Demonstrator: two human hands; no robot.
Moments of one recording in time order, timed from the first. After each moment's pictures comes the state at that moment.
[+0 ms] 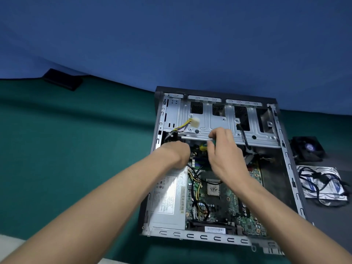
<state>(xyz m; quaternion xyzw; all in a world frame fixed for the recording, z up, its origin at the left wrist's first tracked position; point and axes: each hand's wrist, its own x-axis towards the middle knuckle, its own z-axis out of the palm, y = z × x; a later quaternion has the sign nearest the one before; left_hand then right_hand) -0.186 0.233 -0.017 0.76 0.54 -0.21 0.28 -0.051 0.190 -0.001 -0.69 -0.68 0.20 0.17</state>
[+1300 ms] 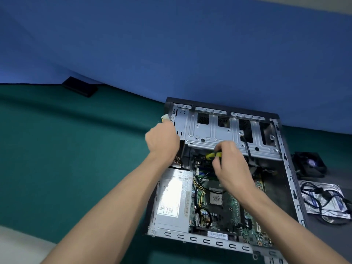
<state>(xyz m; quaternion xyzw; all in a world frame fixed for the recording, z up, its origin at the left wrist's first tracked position) -0.214 0.241 0.005 0.59 0.80 0.09 0.09 -0.045 0.181 0.005 -0.66 -0.71 0.19 0.15</state>
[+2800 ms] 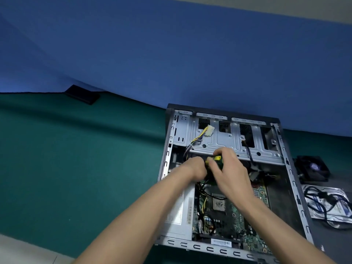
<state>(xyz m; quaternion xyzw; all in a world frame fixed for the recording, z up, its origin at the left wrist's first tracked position) -0.165 0.223 -0.017 0.65 0.60 -0.07 0.45 -0.053 0.180 -0.005 -0.68 -0.67 0.21 0.21</state>
